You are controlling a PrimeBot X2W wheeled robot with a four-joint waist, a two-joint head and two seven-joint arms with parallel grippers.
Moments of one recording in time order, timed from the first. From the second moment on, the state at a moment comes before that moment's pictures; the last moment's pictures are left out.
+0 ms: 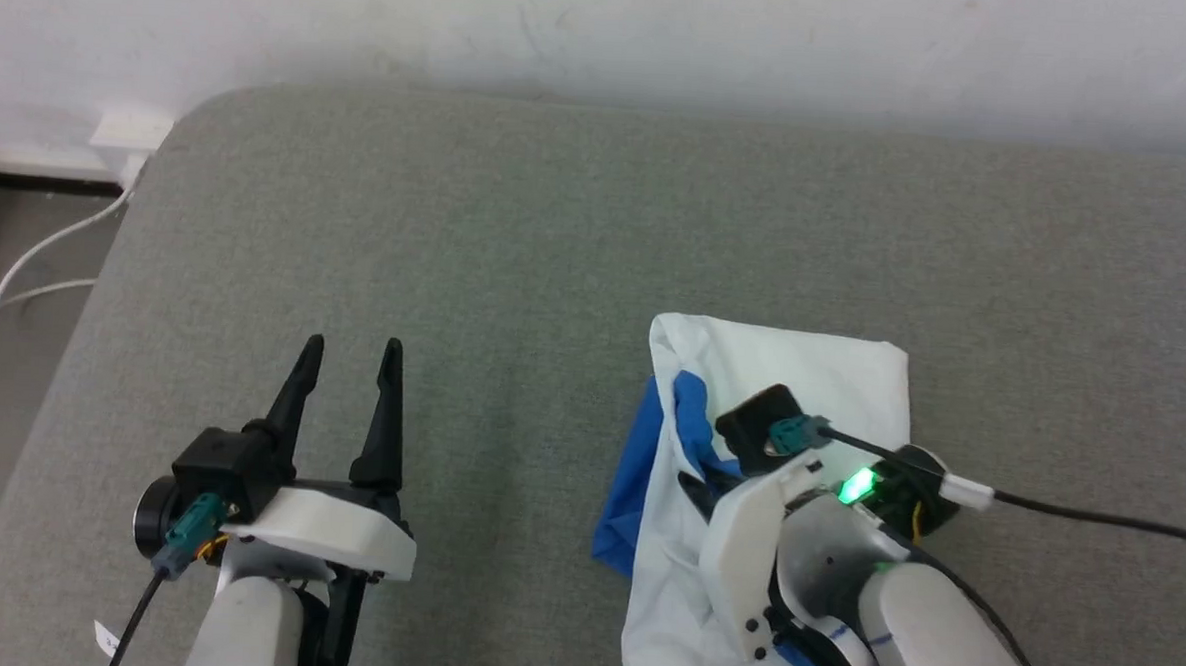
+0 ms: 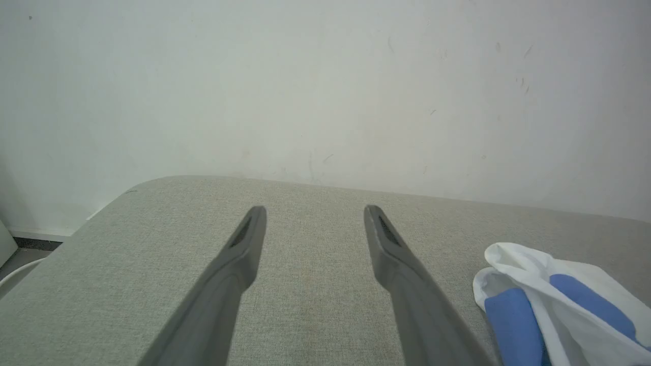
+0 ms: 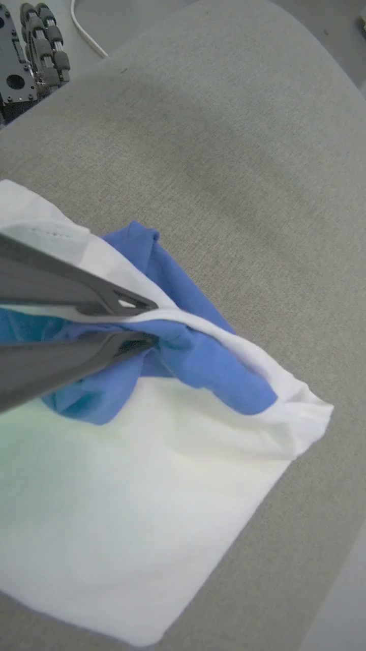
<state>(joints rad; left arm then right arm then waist) -0.17 0.06 -0.01 0.21 -0.17 -0.10 -0.26 -0.24 -0.05 0.41 0.08 0.16 0.13 0.61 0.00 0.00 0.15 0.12</state>
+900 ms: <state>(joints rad) -0.17 0.05 0.02 0.21 -0.16 -0.10 -0.26 -0.15 -0.05 0.12 -0.11 0.68 0.13 0.06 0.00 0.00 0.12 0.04</state>
